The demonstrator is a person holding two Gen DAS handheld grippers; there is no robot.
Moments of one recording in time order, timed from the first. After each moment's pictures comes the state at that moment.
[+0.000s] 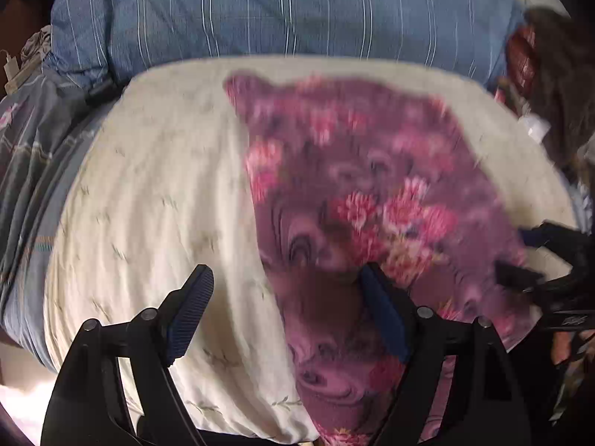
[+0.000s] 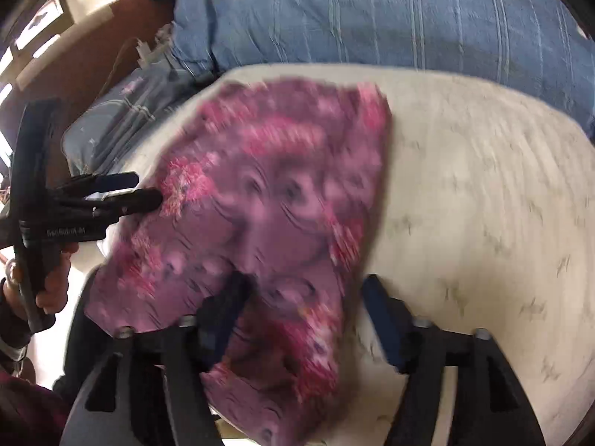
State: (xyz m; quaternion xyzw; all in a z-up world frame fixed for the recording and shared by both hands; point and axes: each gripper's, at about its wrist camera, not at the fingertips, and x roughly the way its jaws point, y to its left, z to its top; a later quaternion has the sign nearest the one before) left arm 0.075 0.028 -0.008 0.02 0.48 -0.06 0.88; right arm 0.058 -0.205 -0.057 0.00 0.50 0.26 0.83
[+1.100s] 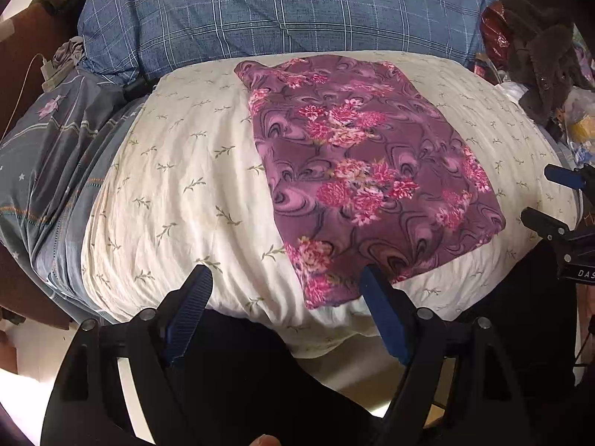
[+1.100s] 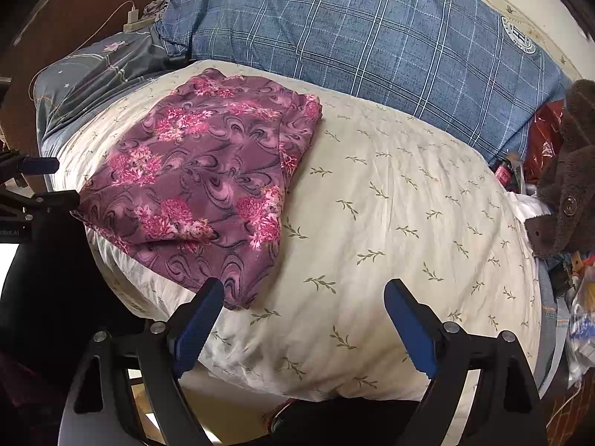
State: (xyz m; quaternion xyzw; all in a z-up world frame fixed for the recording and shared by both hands) left arm -0.038 0.023 0.014 0.06 0.46 -0.04 0.88; right arm -0.043 -0.216 -0.009 -0.16 0.44 0.13 0.87
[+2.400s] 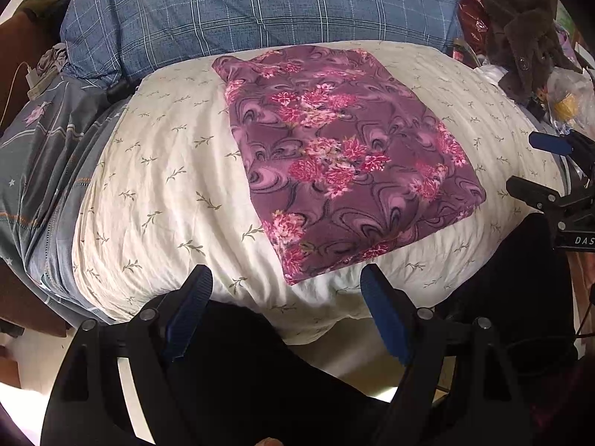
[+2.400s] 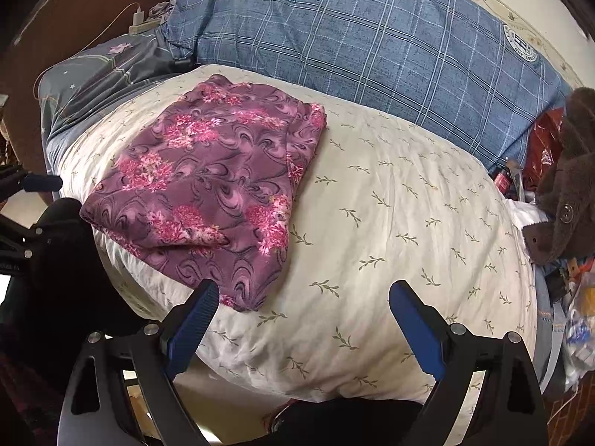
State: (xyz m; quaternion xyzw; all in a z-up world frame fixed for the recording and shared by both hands) left arm -0.053 0.015 0.013 0.08 0.47 -0.07 0.88; right arm -0.048 -0.208 -0.002 -0.17 0.44 0.13 0.87
